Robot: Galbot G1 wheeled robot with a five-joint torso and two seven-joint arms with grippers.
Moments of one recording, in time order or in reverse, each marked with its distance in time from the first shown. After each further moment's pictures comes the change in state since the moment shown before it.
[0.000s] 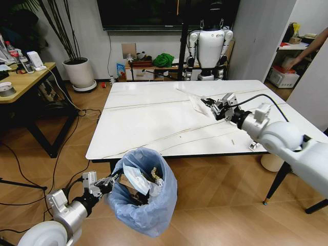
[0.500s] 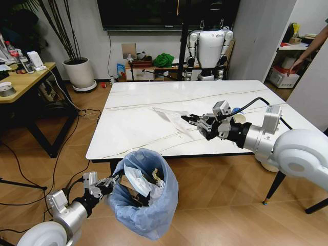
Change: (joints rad) left arm 0.006 0.011 -0.003 0.001 0.003 0.000 0.006; right arm 0.028 -0.121 0.034 0.345 0.389 -0.252 0.166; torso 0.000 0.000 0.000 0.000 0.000
